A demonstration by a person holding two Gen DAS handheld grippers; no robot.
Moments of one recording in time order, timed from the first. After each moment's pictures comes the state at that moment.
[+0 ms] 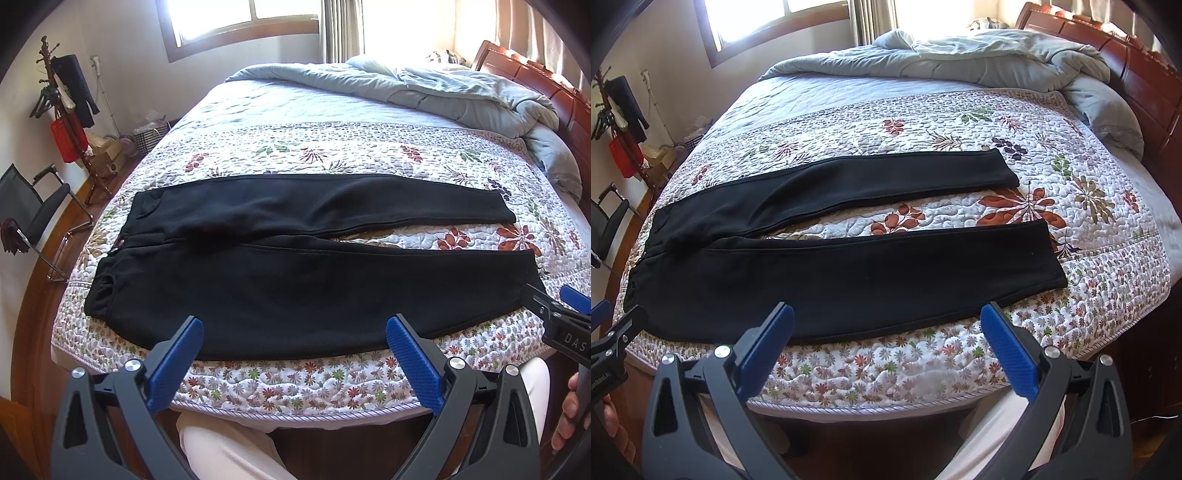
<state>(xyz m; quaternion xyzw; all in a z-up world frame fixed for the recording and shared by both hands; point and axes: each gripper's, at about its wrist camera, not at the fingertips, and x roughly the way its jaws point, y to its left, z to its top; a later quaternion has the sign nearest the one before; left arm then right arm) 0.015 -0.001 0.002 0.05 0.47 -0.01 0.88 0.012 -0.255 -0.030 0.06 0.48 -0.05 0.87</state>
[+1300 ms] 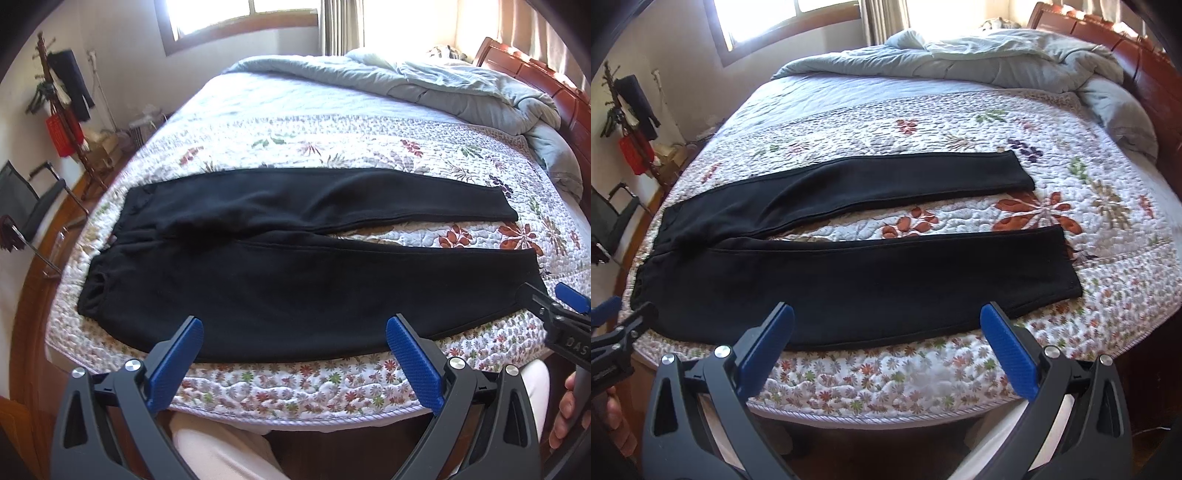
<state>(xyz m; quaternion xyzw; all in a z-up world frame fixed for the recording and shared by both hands) 0.034 -0.002 -0.011 0.03 0.49 -0.01 0.87 0.024 -0.261 -0.044 0.08 0.48 -0.01 0.87</state>
